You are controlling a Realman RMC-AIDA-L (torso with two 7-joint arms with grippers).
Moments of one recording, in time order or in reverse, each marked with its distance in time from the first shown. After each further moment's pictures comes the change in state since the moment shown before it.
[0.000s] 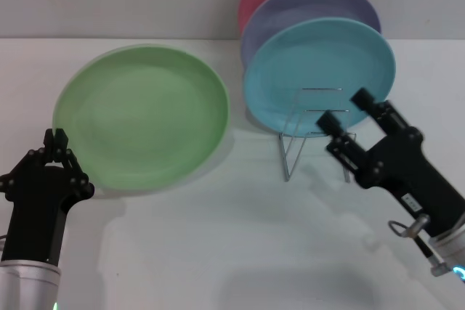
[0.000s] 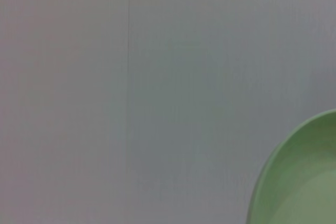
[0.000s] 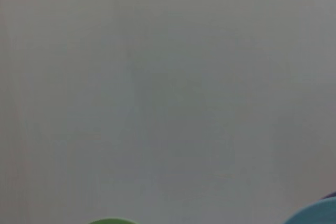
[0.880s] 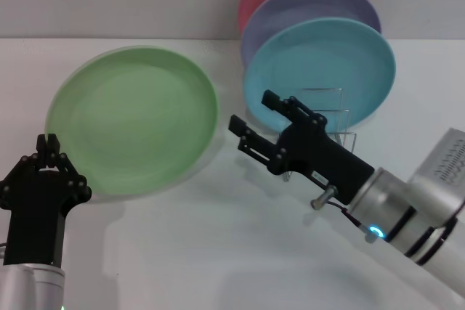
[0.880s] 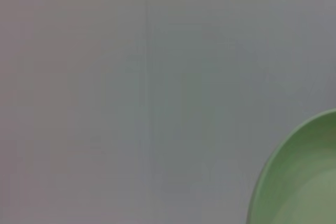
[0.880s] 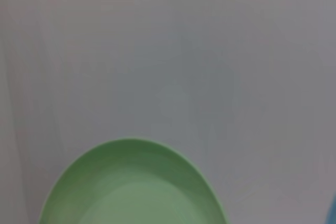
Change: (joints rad) left arm 0.001 0.000 0.088 -0.120 -0.196 0.053 0.205; right arm 0.199 0.000 -0.026 0.112 0.000 0.364 -0.073
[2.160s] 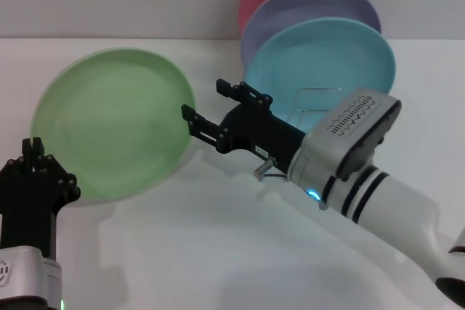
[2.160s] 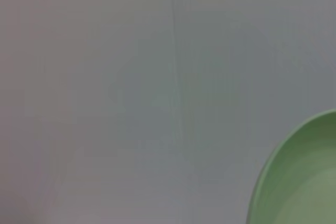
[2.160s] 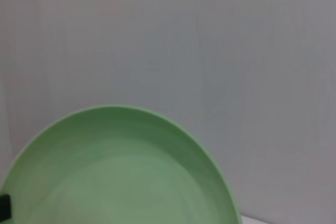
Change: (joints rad) left arm -0.018 0.000 0.016 -0.094 -0.165 0.026 0.182; right arm 0.132 0.005 0.135 0.137 -0.002 0.351 -0.161
